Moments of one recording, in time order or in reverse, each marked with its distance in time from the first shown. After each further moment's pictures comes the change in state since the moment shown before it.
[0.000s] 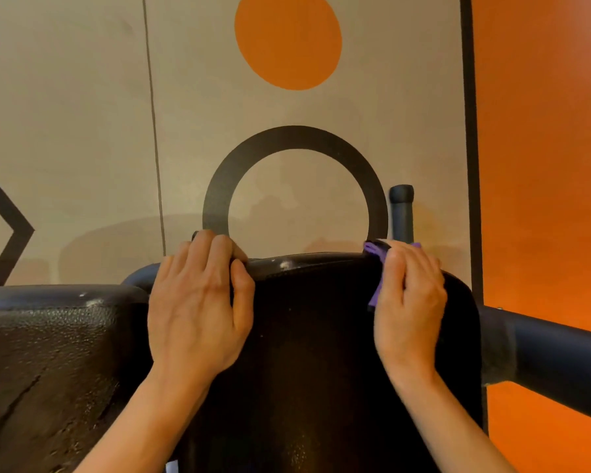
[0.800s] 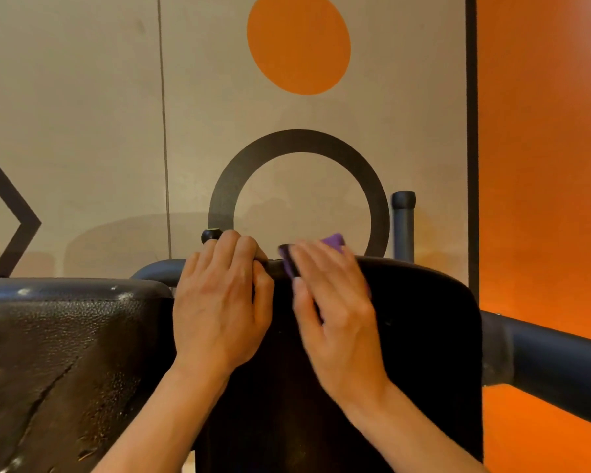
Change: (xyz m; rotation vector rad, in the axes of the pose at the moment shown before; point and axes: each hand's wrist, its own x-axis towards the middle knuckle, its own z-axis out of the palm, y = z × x) left_hand -0.001 -0.005 0.001 -0.013 -0.012 0.002; right_hand -0.029 -0.051 0.027 -0.024 -0.282 -0.303
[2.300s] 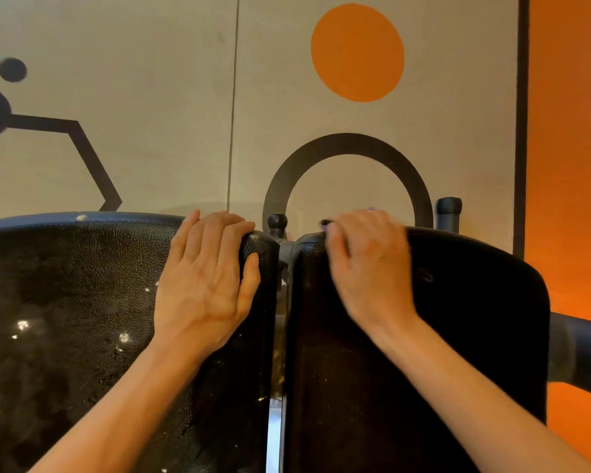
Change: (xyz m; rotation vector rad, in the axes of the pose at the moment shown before) left_hand -0.055 -0.096 -0.070 0.234 0.034 0.075; right_hand 0.013 -0.066 0.036 -0.246 -0.051 -0.007
